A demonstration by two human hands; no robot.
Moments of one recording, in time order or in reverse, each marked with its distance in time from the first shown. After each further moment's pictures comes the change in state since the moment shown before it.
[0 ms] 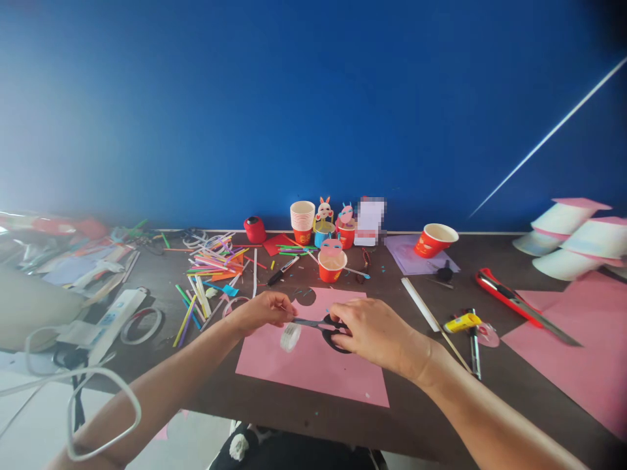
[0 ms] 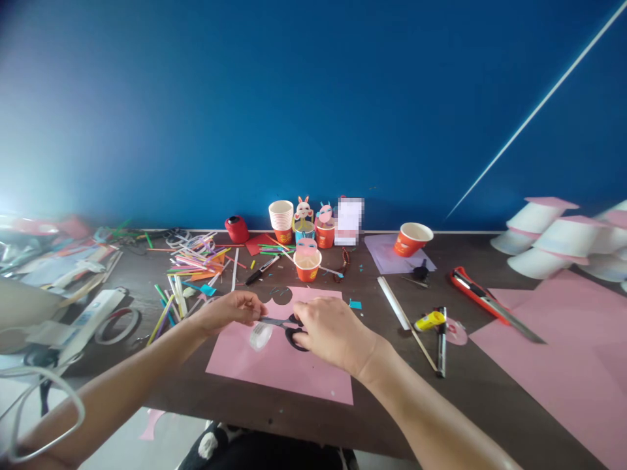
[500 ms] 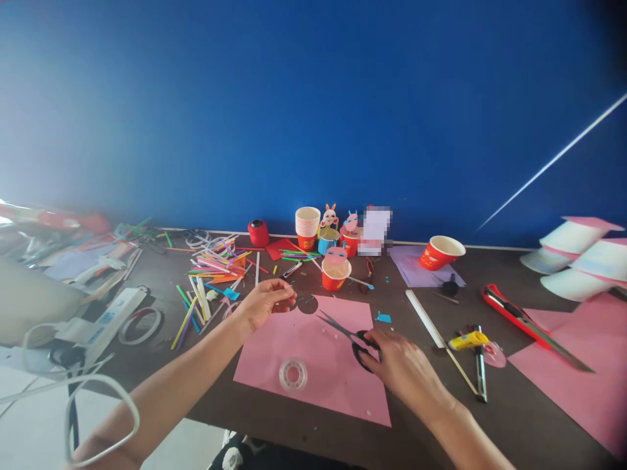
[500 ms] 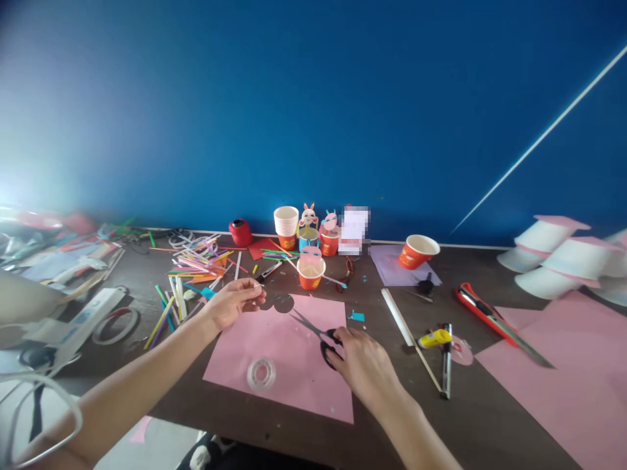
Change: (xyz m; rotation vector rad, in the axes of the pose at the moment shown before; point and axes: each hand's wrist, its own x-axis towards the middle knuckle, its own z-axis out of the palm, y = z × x) left_hand 0.024 0.003 -0.006 -0.393 0.263 0.103; right_hand -0.042 0.038 0.061 0.104 0.111 0.331
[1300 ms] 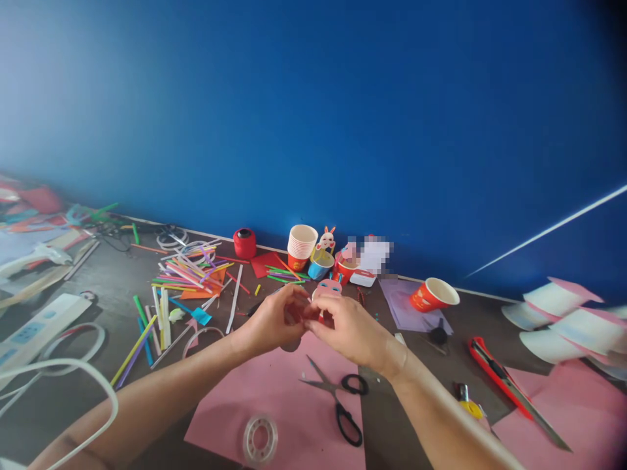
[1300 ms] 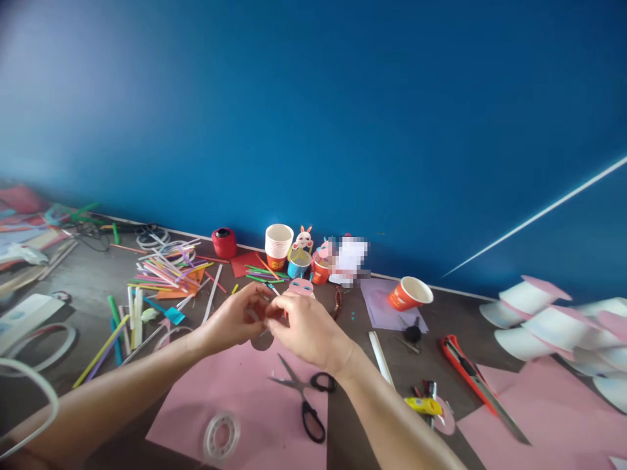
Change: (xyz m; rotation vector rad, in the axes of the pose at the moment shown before) left_hand 0.034 0.030 0.042 0.532 -0.060 0.454; right_hand 0.131 -0.057 -0.078 0.364 -0.111 -0.317
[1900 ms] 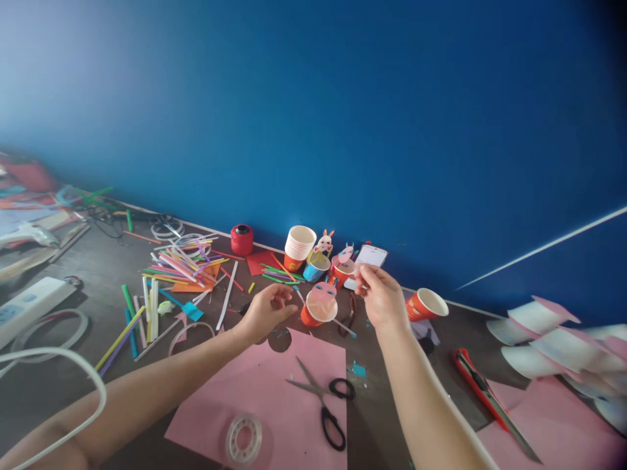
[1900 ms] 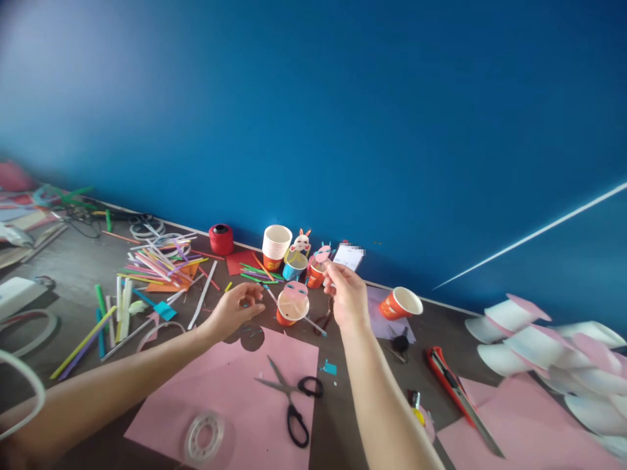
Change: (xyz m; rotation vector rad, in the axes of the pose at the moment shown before) left_hand 0.014 -0.058 0.012 -0.180 0.298 -0.090; right_hand 0.025 0.095 -0.011 0.951 0.738 0.285
